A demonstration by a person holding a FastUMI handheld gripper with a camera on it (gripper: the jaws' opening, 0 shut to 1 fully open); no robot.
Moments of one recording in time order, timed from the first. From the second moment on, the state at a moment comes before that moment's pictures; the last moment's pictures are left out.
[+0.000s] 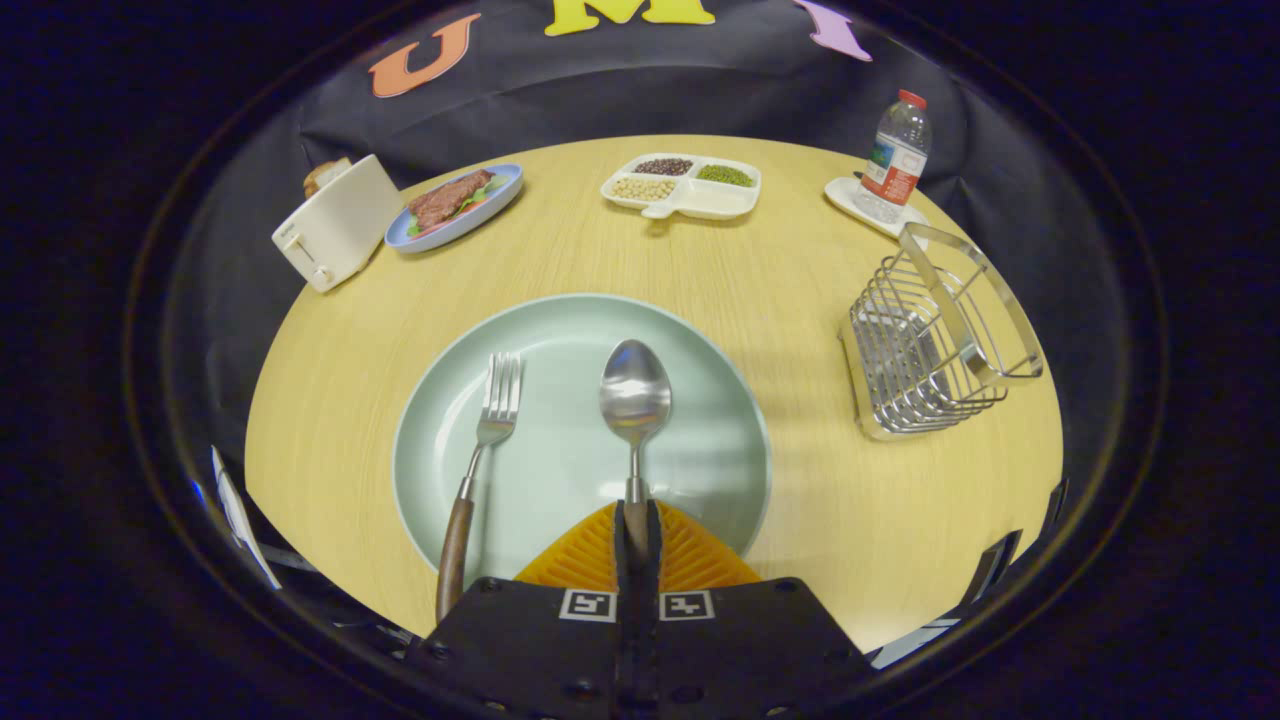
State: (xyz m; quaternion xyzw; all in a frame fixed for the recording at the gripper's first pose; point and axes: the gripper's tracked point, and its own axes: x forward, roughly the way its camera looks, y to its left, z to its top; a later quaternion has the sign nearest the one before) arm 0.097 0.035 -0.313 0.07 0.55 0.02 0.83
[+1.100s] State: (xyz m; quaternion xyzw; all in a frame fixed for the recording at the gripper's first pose) arm 0.089 -0.118 -0.207 0.12 0.45 -0.02 0.89
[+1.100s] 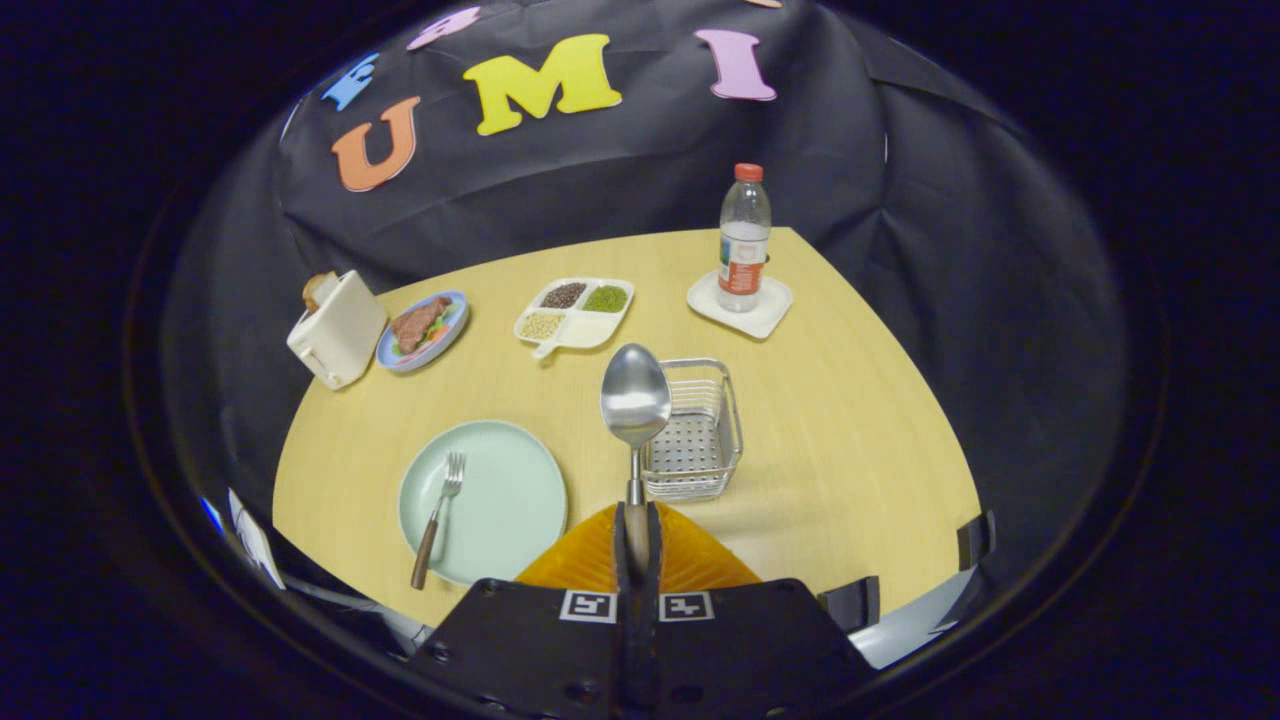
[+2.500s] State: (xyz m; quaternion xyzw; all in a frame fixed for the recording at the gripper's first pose) arm 0.106 -0.075 -0.158 0.14 0.35 0.00 0.93
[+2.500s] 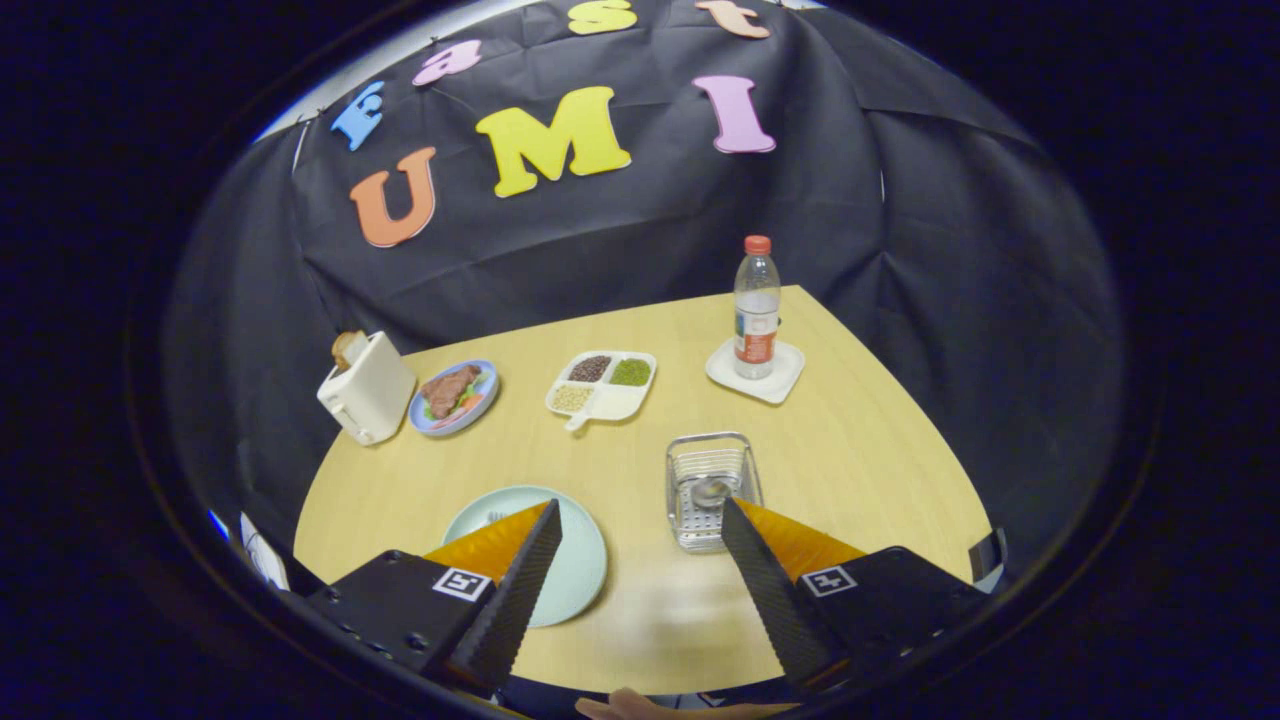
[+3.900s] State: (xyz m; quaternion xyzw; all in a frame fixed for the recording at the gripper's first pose) arm 0.095 0.122 -0.302 0.12 0.52 0.06 0.84
